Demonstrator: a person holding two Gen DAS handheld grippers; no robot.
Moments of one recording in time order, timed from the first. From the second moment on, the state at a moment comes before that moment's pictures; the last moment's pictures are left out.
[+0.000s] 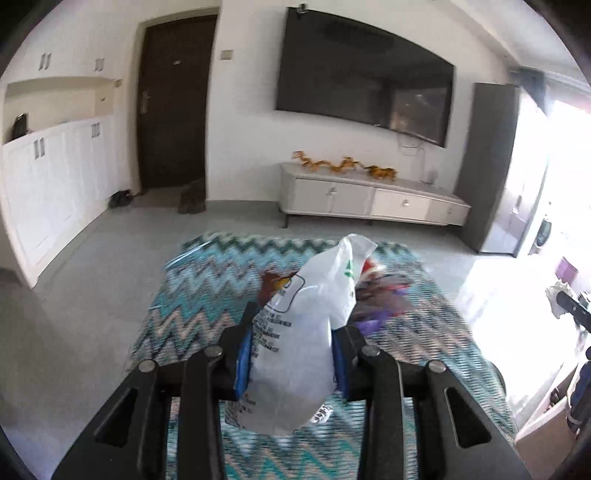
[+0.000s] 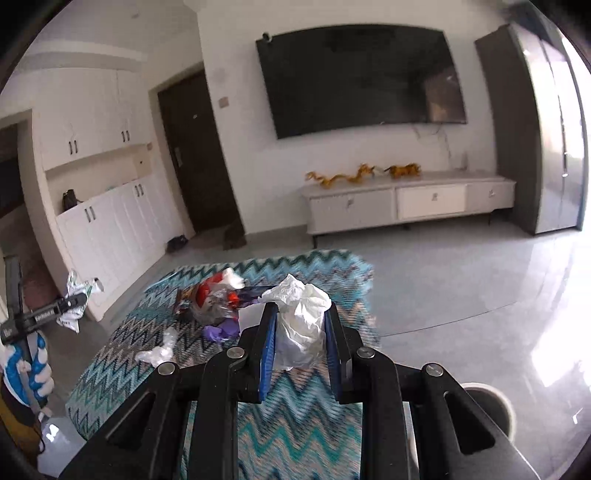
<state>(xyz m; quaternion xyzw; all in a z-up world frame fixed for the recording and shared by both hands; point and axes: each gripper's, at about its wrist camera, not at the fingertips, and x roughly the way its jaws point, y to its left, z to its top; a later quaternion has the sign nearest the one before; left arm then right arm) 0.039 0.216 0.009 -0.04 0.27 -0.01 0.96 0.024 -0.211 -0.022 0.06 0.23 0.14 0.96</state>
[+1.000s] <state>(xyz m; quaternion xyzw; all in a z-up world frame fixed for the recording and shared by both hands) 0.162 -0.223 -0.105 0.10 0.44 -0.31 0.83 0.045 -0.422 -0.216 0.19 0.38 -0.04 0.90</state>
